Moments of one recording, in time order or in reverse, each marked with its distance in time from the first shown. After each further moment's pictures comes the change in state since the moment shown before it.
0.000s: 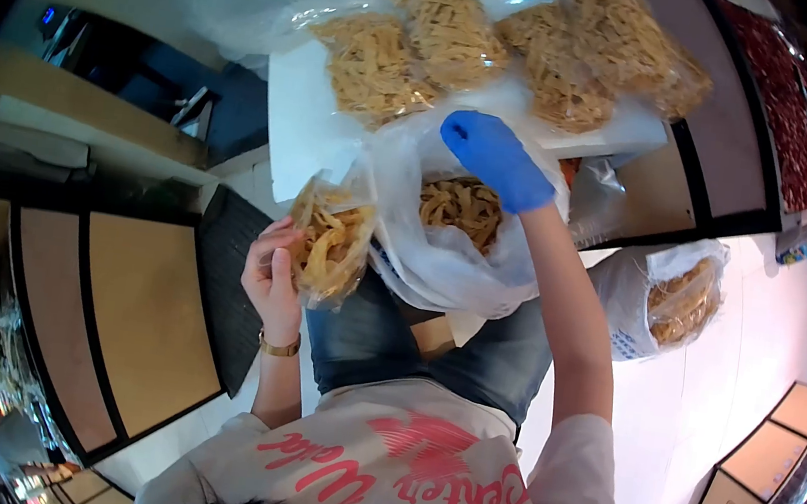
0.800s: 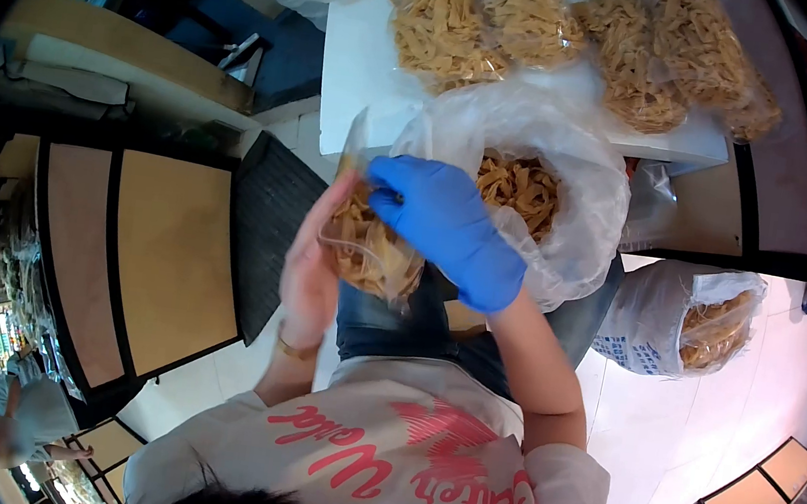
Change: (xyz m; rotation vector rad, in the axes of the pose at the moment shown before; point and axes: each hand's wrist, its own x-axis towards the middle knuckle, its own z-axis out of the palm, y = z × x) left_hand -0.010 0.038 0.004 -0.388 -0.177 -0.271; right_hand -0.057 -0.121 0.064 0.262 0.056 -0.366
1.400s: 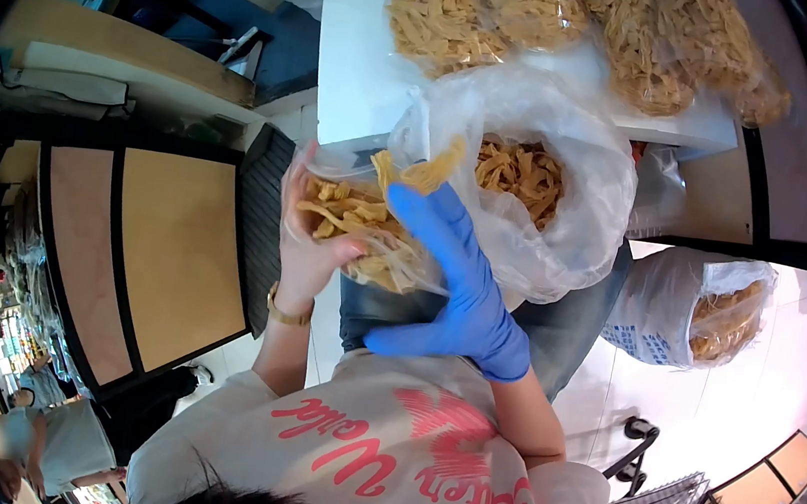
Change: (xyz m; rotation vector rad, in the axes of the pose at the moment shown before) left_hand 0.016 -0.005 -0.009 0.264 0.027 -0.029; right_hand -0.072 -0.025 0.000 0.632 0.262 0.065
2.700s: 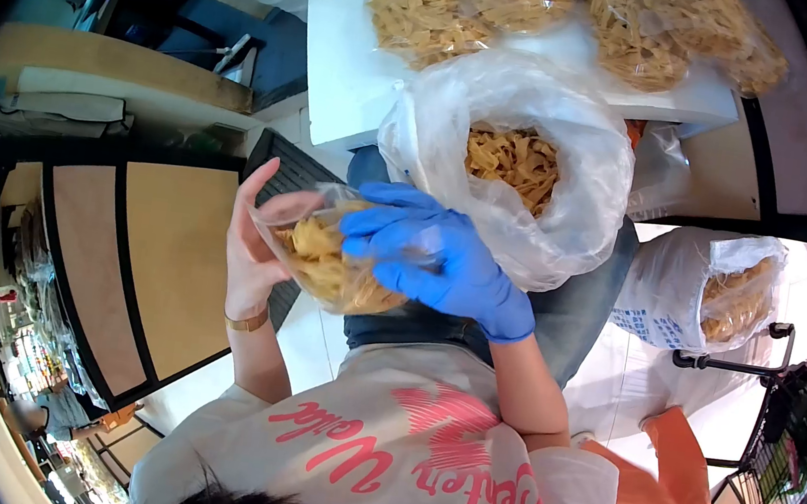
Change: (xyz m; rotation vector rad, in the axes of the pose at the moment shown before) left_hand -0.005 0.028 -0.038 -0.152 -0.197 -0.123; right_hand 0.016 0.030 -0.017 0.002 -0.376 -0.158
